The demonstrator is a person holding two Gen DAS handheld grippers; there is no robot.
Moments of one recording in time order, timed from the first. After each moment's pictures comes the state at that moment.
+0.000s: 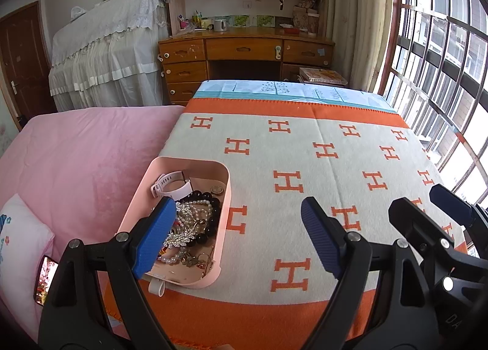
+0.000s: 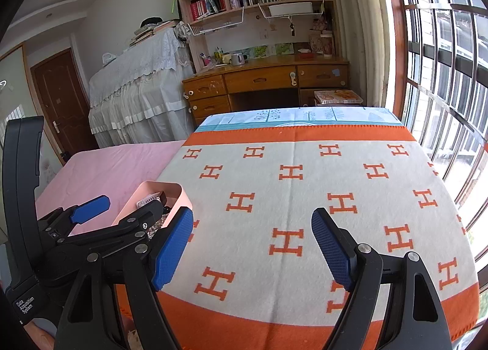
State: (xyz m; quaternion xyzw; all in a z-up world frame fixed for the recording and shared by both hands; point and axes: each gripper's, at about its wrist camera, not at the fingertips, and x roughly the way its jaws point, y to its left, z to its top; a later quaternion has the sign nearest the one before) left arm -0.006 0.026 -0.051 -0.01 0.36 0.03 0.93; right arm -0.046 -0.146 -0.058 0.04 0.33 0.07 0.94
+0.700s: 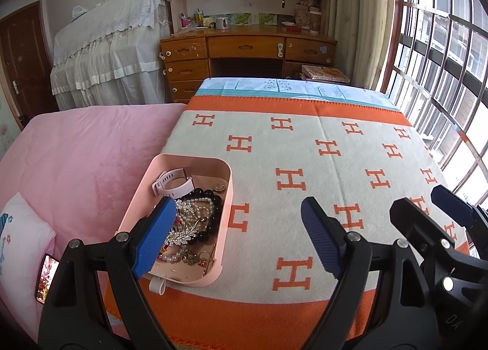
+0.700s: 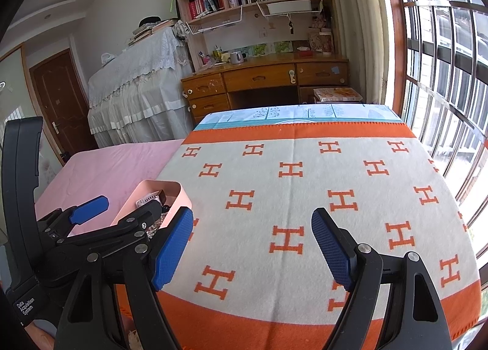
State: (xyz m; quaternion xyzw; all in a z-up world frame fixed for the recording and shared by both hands) left arm -0.009 0.030 -0.054 -0.01 0.37 0.03 0.93; right arm -0.046 -0.146 -0.059 0.04 0.33 0.07 0.94
